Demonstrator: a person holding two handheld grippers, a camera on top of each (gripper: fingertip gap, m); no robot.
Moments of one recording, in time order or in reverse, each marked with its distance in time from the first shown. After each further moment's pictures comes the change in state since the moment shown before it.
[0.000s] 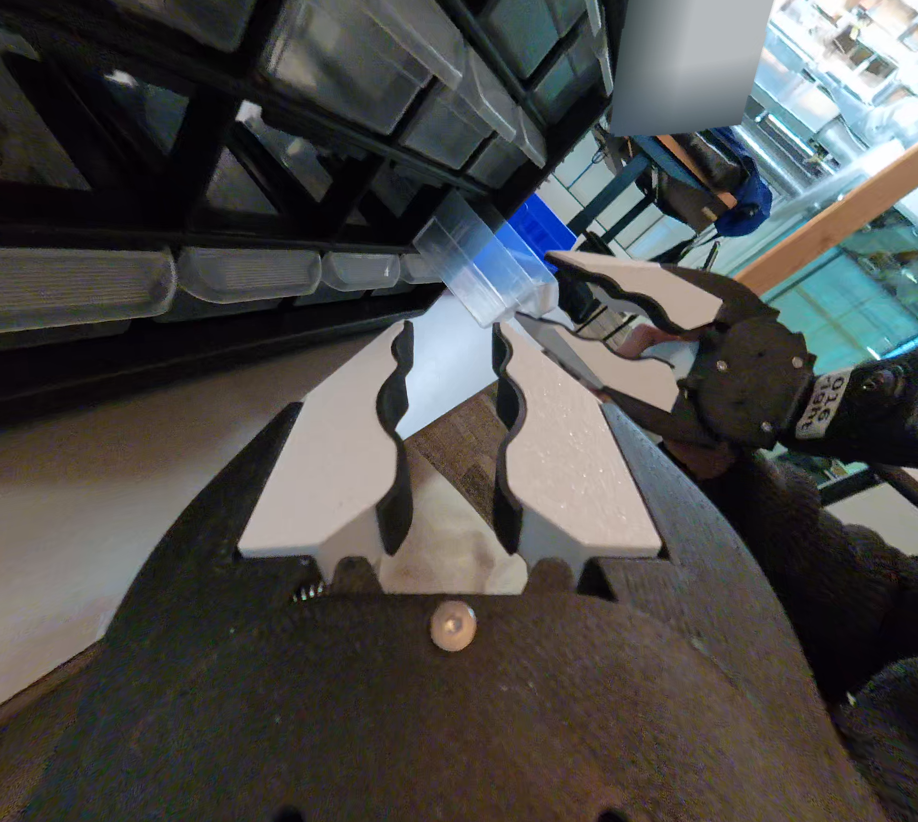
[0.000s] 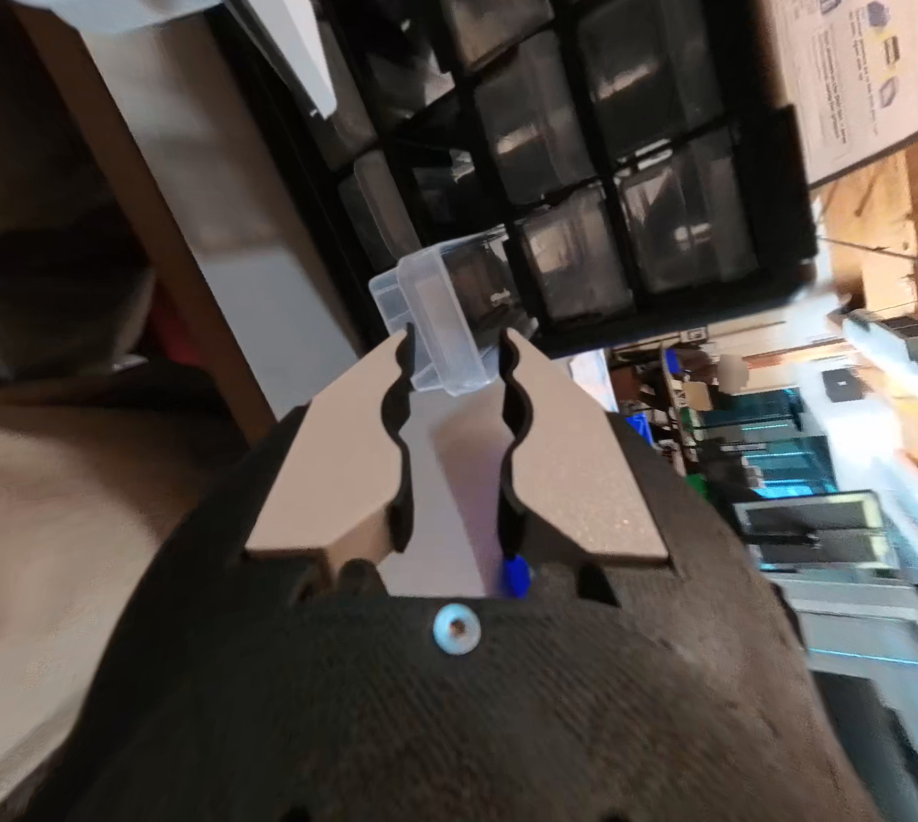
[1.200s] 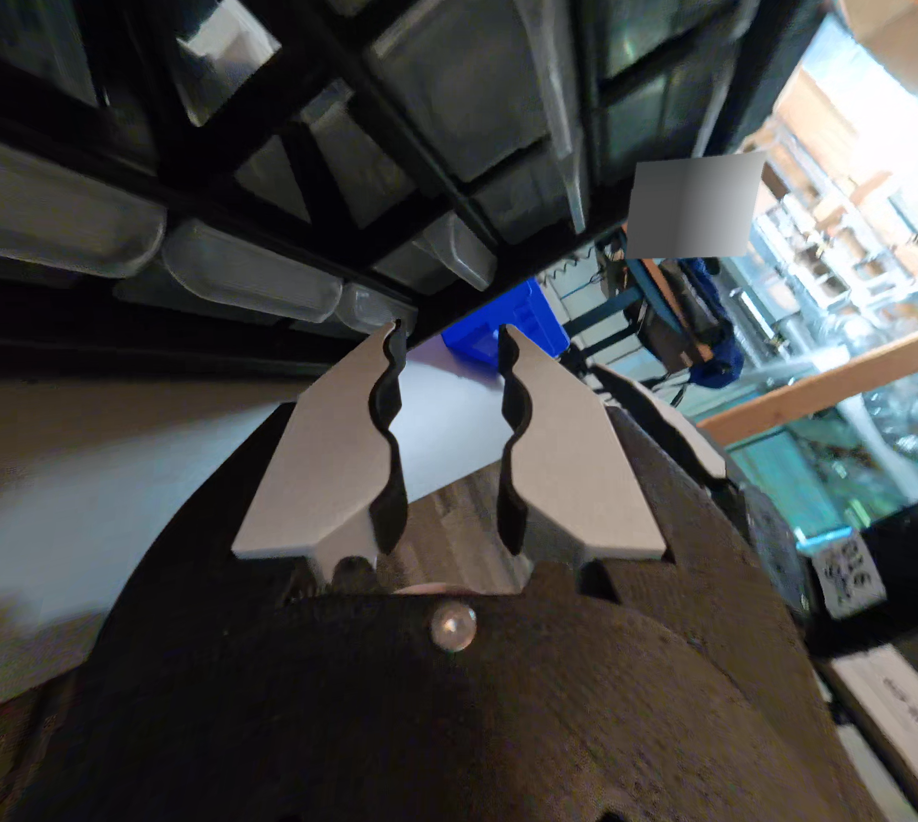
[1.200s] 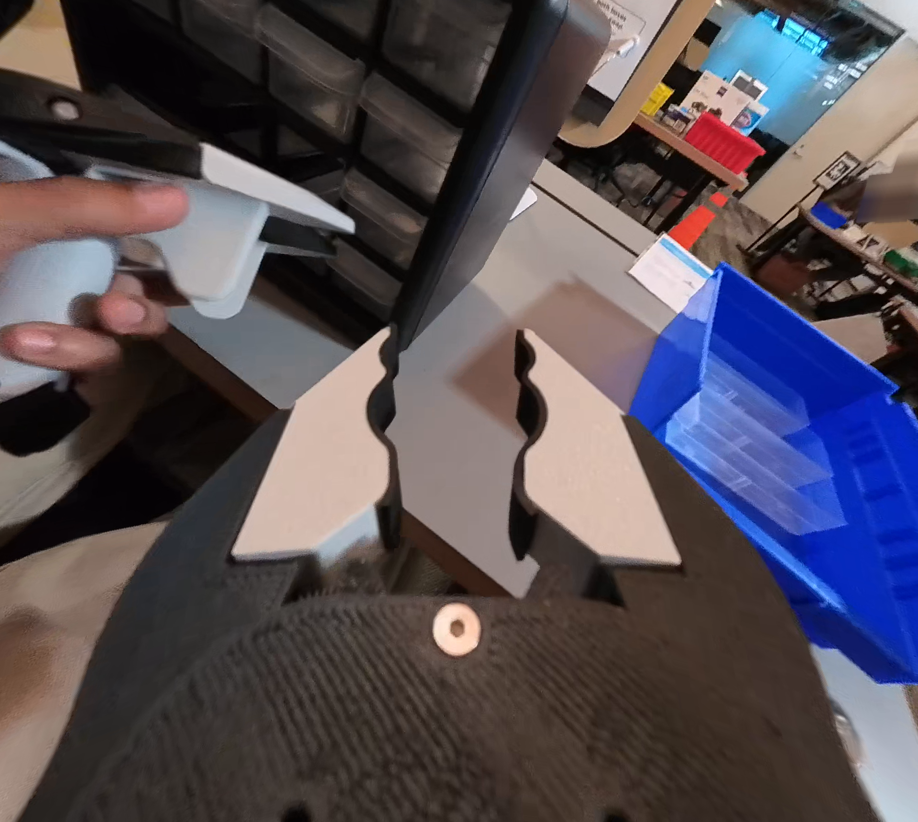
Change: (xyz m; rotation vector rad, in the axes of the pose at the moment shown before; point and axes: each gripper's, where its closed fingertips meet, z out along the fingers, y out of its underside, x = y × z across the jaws) left arm 0.011 0.001 0.086 0.184 -0.087 -0.295; right arm 0.039 0.056 -0.036 0.084 0.018 0.629
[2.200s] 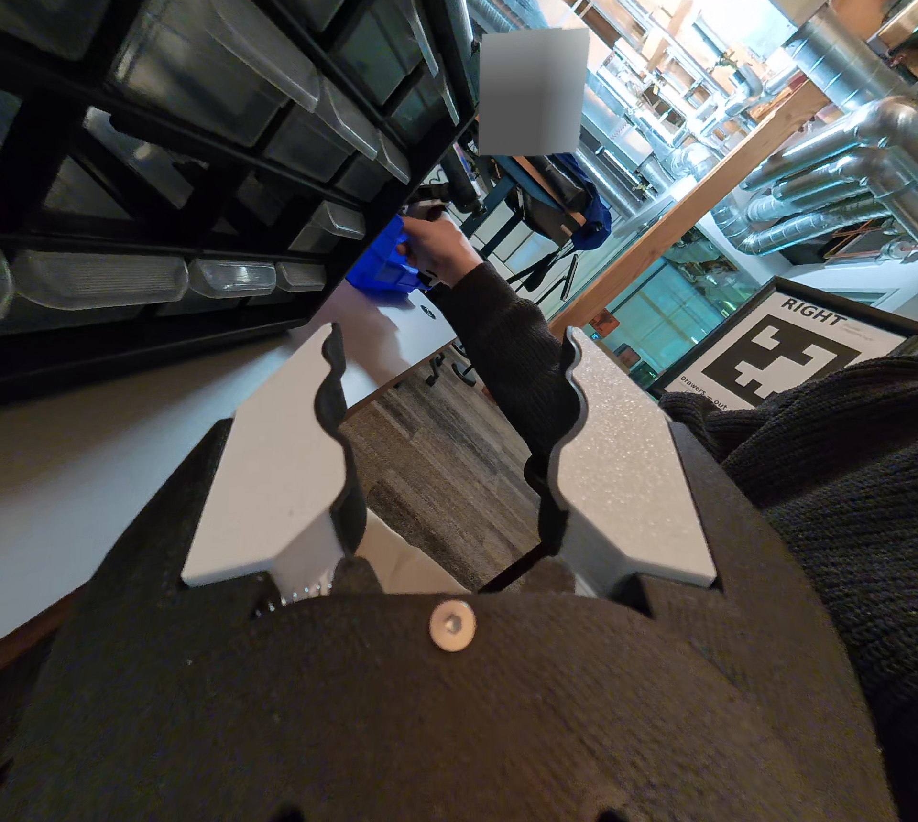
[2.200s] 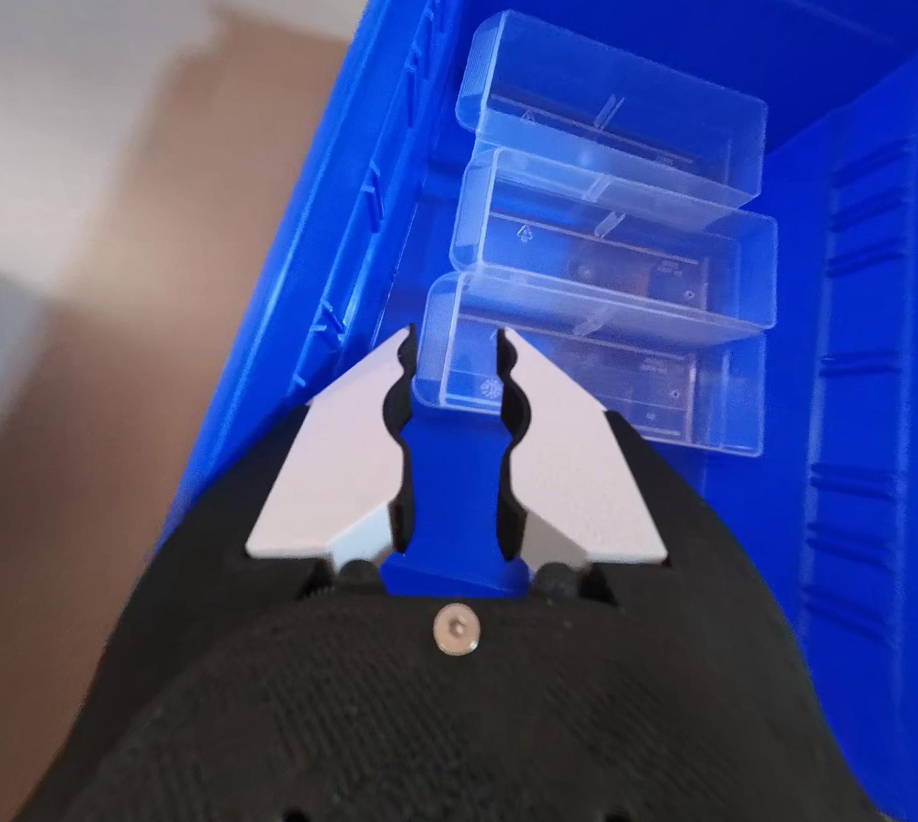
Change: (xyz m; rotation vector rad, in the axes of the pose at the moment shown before) left arm 0.032 -0.020 -0.113 -0.190 0.350 0.195; right arm 0.211 0.143 0.130 -0.668 0.170 0.396
